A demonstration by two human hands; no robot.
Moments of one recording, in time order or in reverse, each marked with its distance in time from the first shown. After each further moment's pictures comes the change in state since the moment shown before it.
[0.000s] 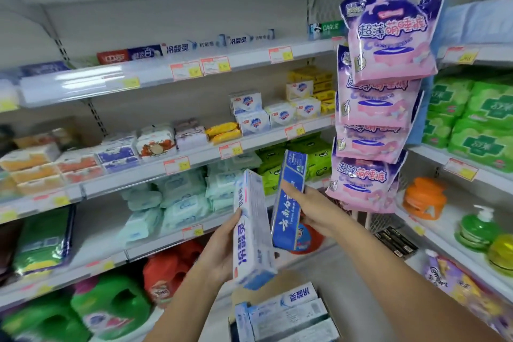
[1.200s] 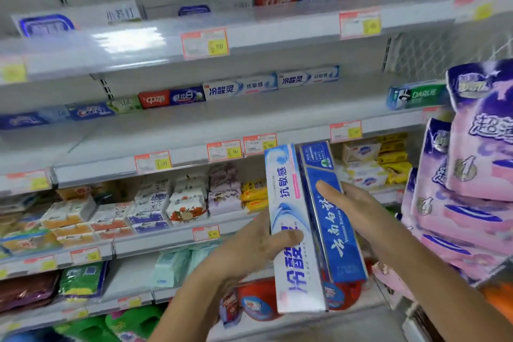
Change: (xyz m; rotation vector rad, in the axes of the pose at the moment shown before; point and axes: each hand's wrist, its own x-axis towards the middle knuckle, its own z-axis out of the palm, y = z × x) left_hand 0.032 0.234 0.136 0.903 0.047 0.235; right_hand 0.107 -0.243 -0.021 -0.131 -0.071 -0.028
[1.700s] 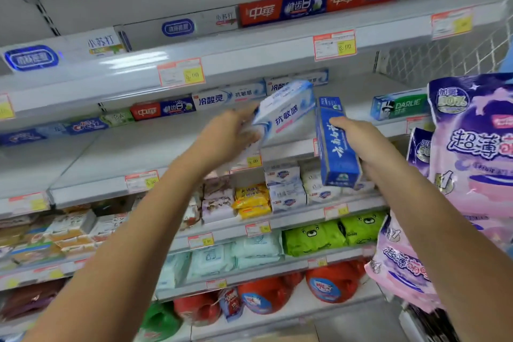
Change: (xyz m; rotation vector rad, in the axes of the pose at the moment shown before) left_hand 0.090 0.130 -0.071 1.028 0.437 0.276; right_hand 0.085 -0.091 -0.067 0.102 0.261 0.017
